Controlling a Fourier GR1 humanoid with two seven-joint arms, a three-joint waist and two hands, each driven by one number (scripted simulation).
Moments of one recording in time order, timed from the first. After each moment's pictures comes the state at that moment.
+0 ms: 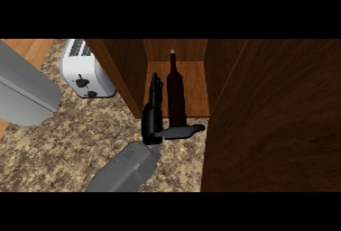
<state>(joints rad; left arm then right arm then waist) -0.56 0.00 -0.63 -0.90 0.76 0.65 -0.76 -0.08 -0.07 0.05 -2.41 -0.20 0.14 0.59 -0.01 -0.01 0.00</state>
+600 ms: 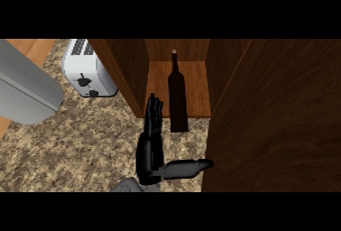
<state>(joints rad) -0.29 0.05 -0.76 -1.38 0.60 0.82 -0.64 -0.05 -0.08 0.04 -2.42 -0.20 0.15 0.57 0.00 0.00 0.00</state>
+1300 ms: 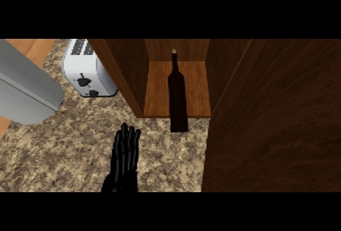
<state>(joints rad) 0.00 0.24 -0.86 -1.80 0.48 0.84 -0.58 -0.05 -0.10 0.03 -2.41 -0.22 0.21 0.61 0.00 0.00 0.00</state>
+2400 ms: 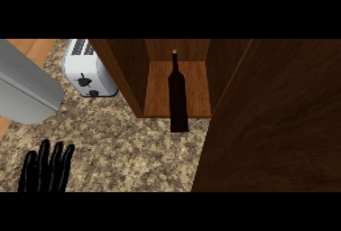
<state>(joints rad) 0.31 0.60 -0.60 -2.11 0.62 0.55 -0.62 0.12 -0.04 0.34 -2.41 -0.27 0.29 0.69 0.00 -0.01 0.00</state>
